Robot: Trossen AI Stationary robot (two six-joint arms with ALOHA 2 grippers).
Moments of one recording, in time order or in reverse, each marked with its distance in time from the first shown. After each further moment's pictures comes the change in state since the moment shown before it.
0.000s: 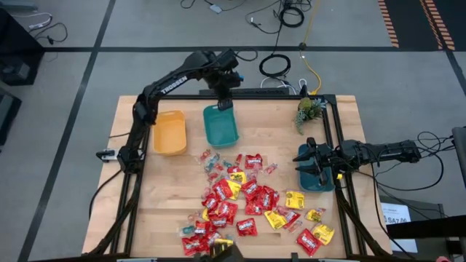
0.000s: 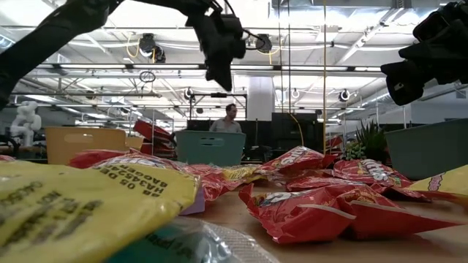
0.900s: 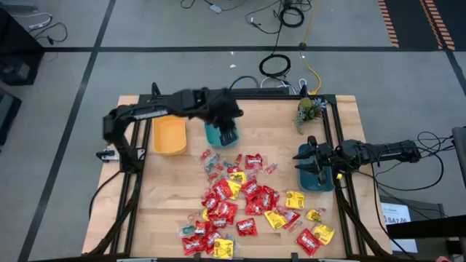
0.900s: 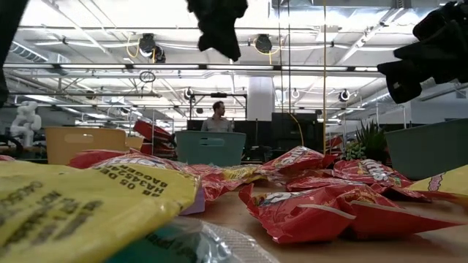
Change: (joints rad) left arm -0.353 -0.420 -0.611 0.463 -0.273 -0.405; right arm 0.000 0.000 0.000 0.016 0.064 -0.033
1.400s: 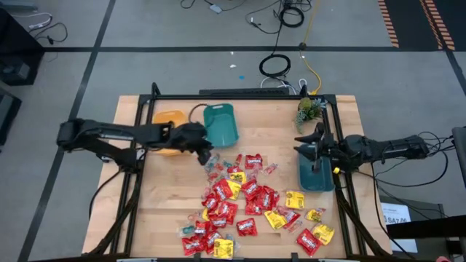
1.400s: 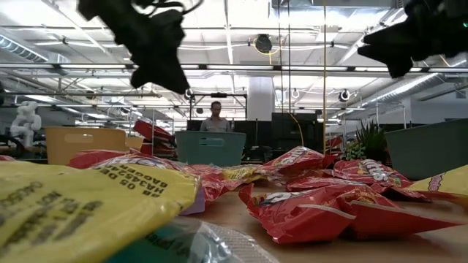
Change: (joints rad) left arm -0.140 -0.517 -0.923 0.600 -0.136 -0.440; right arm 0.000 0.222 0.173 0.070 0.304 -0.121
